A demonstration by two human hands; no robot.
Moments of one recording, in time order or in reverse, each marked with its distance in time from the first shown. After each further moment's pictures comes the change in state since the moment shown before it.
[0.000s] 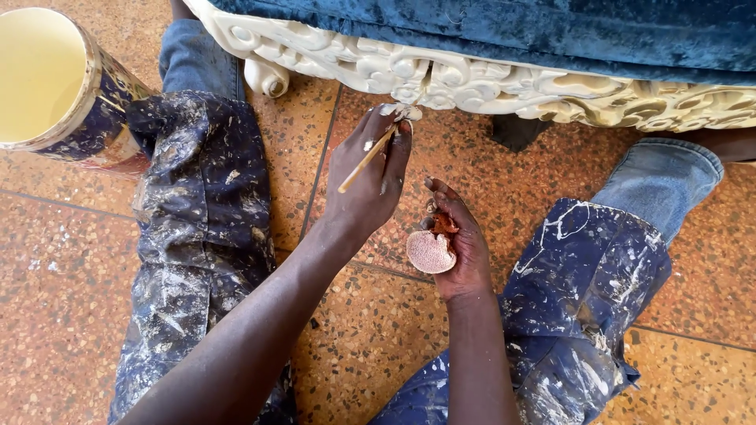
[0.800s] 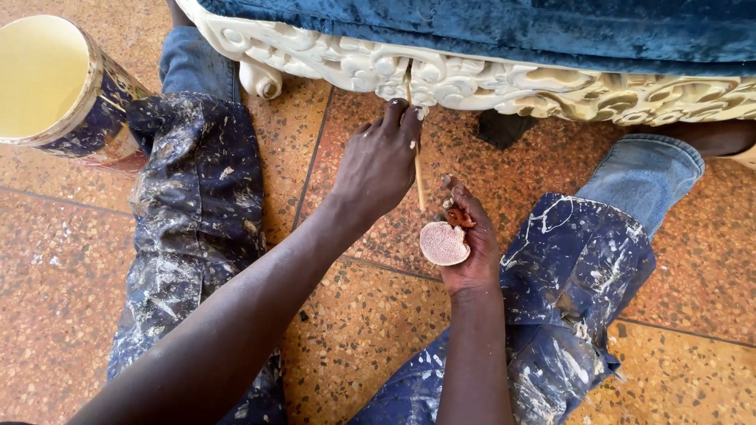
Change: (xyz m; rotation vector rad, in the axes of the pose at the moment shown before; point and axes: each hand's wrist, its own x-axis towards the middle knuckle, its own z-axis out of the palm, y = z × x) left_hand 0.010 -0.019 0.038 0.639 -0.485 0.095; right_hand -0.014 -0.028 -0.012 0.039 0.092 -0.024
